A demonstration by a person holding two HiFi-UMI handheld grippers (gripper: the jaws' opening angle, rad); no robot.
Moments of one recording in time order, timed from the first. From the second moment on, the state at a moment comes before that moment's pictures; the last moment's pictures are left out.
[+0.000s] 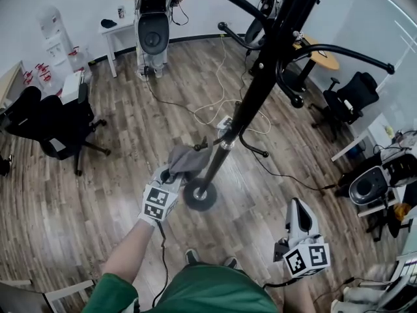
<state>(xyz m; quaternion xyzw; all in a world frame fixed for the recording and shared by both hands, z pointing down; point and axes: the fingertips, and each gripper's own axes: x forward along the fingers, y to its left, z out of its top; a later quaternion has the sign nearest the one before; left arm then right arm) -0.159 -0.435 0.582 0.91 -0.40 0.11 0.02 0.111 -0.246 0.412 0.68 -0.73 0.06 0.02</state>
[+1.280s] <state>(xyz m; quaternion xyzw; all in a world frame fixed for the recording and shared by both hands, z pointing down) -0.115 -0.427 0.664 0.89 -0.39 0.20 0.12 0.148 -0.255 0.419 0.65 -0.76 0.08 0.00</state>
